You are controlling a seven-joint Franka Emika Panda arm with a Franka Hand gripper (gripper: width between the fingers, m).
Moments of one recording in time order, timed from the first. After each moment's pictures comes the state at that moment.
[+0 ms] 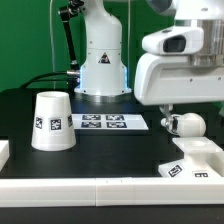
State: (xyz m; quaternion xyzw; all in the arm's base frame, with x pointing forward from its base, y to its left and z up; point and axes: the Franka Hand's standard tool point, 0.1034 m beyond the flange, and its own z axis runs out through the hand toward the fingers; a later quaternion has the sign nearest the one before) arm 0.548 0.116 0.081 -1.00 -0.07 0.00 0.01
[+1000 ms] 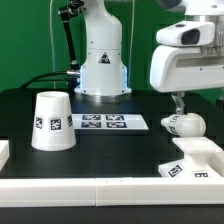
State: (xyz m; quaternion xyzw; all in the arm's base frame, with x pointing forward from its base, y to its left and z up) arm 0.488 0.154 0.076 -0.98 -0.21 0.01 0.02
